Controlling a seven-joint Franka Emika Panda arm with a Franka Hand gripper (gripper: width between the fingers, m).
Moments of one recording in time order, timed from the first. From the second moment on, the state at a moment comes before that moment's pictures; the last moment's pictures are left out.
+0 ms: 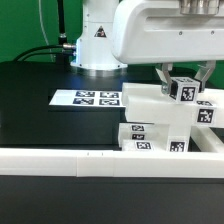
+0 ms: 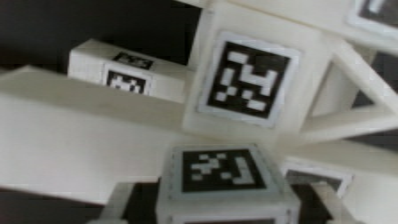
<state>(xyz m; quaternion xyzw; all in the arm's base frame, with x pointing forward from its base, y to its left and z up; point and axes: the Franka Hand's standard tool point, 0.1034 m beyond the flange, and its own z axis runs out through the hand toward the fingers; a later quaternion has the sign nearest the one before) 0.648 0.081 0.111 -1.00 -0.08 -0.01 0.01</state>
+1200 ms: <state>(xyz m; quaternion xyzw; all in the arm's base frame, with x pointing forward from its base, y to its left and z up) 0.649 0.084 0.111 -0.97 0.24 -0.01 0.03</state>
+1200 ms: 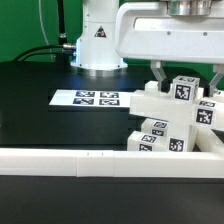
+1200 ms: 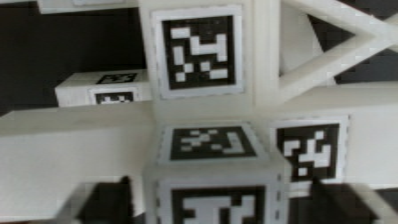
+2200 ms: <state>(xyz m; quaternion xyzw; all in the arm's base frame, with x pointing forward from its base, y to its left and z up) 0.619 0.100 0.142 -0.99 0.09 -0.04 0.04</state>
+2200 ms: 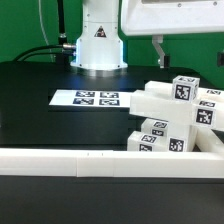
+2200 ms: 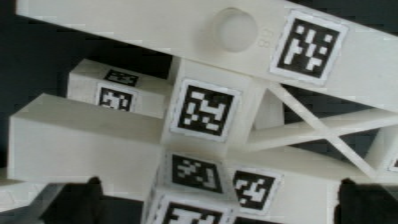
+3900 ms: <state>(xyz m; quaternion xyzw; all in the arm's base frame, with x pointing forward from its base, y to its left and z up) 0.470 0.096 0.069 -0.99 -0.02 -0.12 0.02</state>
